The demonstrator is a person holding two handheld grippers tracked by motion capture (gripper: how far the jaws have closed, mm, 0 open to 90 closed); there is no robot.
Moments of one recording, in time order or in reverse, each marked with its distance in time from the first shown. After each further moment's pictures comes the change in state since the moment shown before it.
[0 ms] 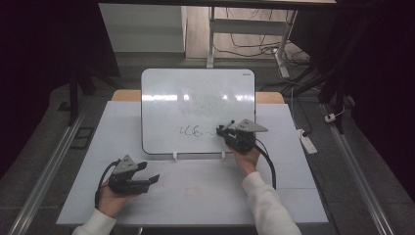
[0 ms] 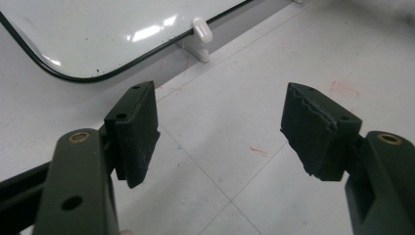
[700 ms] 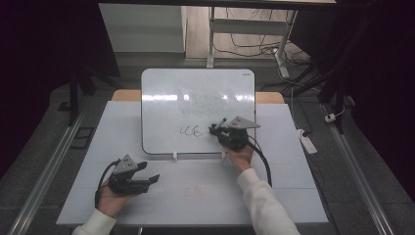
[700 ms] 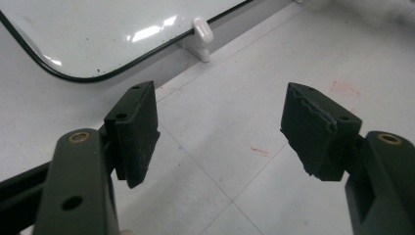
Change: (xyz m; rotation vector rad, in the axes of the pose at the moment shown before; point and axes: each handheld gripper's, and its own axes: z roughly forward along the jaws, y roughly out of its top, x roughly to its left) left arm 0.001 0.000 0.000 -0.001 0.002 -0.002; right arm 0.009 0.008 0.018 0.020 0.064 -0.023
